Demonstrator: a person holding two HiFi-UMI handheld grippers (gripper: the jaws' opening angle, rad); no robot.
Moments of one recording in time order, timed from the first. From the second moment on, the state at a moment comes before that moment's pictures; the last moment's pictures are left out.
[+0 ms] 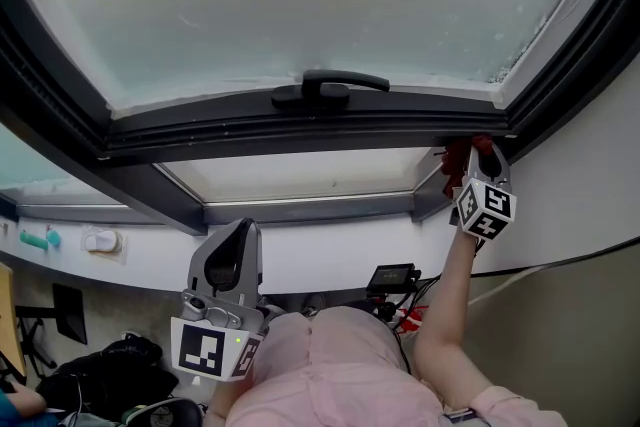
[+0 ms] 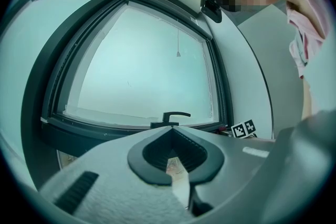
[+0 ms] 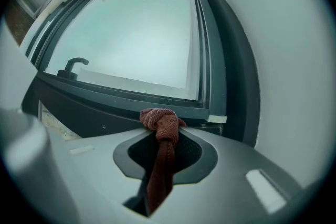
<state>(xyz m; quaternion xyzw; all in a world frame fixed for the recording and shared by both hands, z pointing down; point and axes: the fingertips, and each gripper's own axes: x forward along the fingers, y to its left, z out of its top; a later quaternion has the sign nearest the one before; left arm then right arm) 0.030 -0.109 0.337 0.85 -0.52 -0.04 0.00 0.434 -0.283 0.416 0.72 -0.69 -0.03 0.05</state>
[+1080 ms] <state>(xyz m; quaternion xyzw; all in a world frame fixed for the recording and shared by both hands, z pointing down) 0.023 -0.111 0.334 0.85 -0.53 -0.04 0.00 0.497 -0.288 0.417 0.77 -0.64 -0.03 0.07</state>
